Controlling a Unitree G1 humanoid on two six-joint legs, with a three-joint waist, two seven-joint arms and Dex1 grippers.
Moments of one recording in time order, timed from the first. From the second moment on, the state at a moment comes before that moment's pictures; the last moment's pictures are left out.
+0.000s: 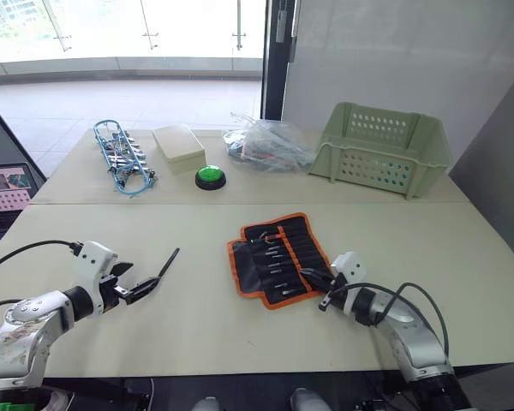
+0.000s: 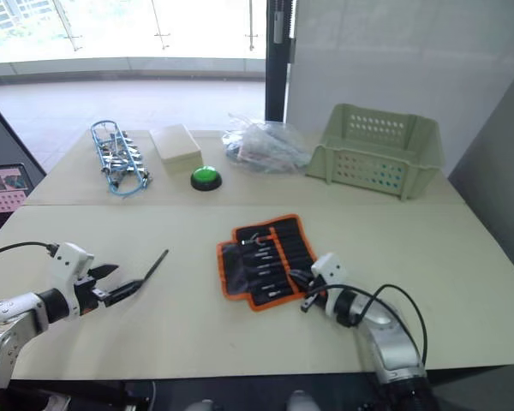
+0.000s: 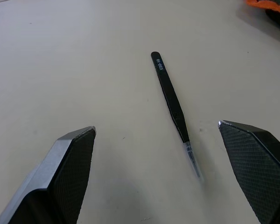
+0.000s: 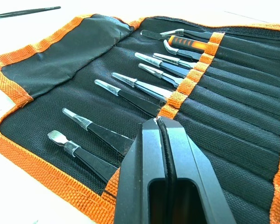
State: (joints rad) left arm -0.03 0.71 0.27 -0.16 -0.39 0.63 -0.67; right arm -0.17 -0.39 0.07 0.05 0.21 0.14 0.77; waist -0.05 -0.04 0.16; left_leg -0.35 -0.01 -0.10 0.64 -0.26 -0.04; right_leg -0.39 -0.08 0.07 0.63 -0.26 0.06
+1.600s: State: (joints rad) left arm -0.20 0.56 0.33 -0.25 -0.46 0.61 -0.58; right arm -0.18 -0.37 0.09 0.04 0.21 0.15 0.76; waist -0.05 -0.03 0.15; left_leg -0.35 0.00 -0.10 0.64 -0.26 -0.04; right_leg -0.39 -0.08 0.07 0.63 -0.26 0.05
